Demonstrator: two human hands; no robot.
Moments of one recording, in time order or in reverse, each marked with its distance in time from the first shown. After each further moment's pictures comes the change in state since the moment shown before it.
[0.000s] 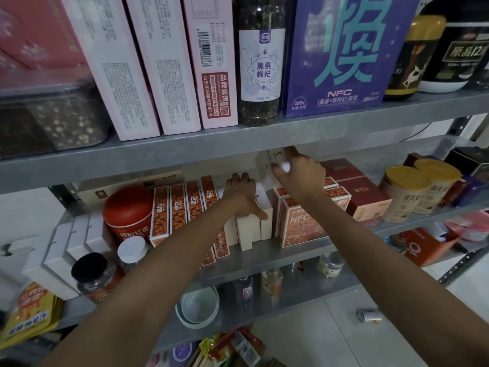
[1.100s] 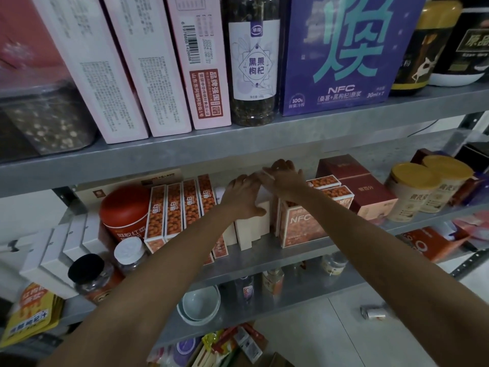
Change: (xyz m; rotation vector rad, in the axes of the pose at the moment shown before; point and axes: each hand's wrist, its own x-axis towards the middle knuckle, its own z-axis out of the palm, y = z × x) left_hand -0.007 -0.001 0.015 -0.093 0.125 0.137; right_hand 0.026 0.013 0.050 -0.064 -0.495 -0.169
